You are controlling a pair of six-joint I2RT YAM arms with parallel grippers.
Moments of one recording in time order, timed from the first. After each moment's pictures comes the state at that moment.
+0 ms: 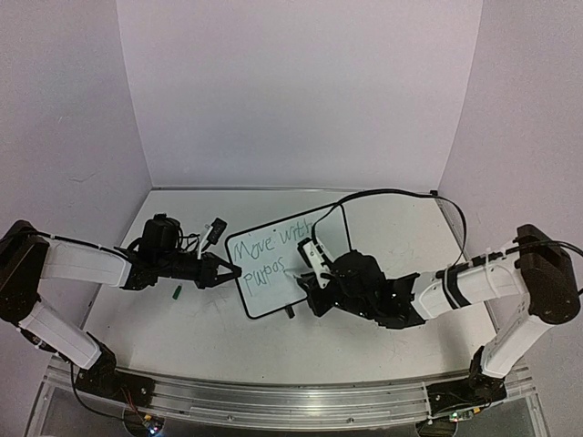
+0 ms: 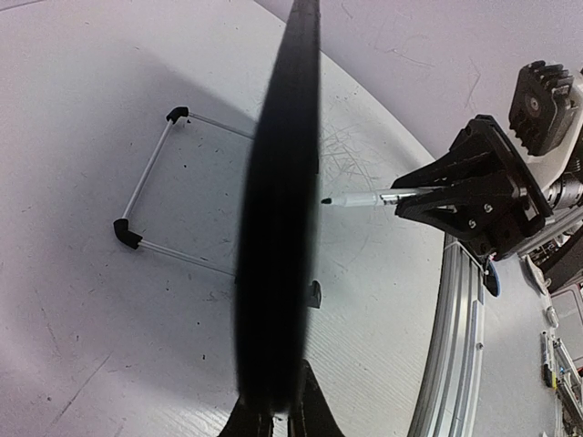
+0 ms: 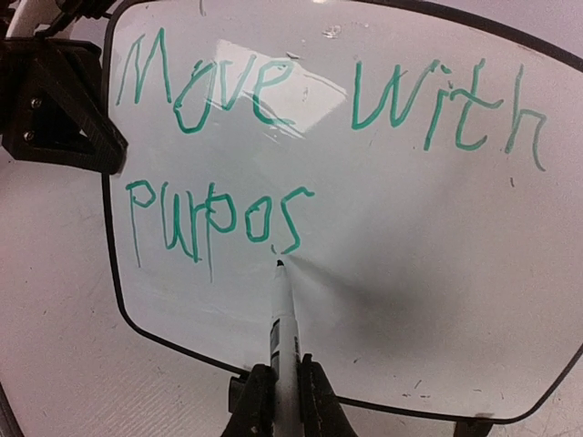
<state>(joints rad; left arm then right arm) -0.54 1.43 0.59 0.33 0.70 -0.21 1.09 1.64 0.80 0.36 0.30 0.15</state>
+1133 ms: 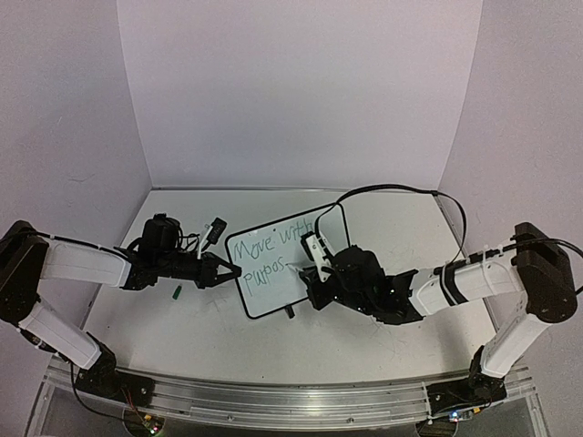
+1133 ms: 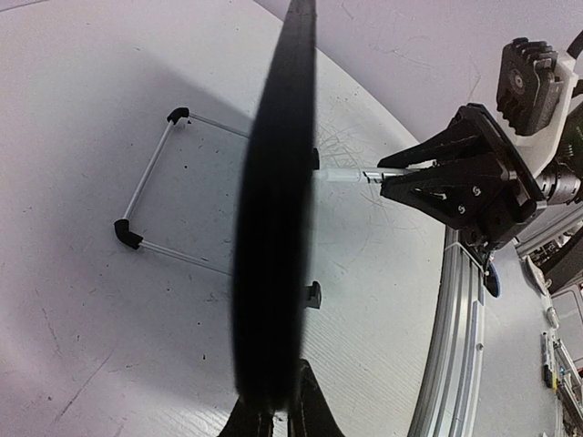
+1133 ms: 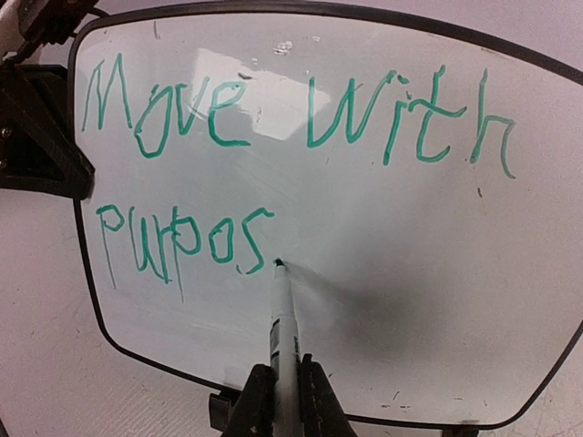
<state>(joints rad) -0.55 1.43 0.59 0.33 0.70 -0.21 1.07 1.65 0.81 0.37 0.32 0.17</state>
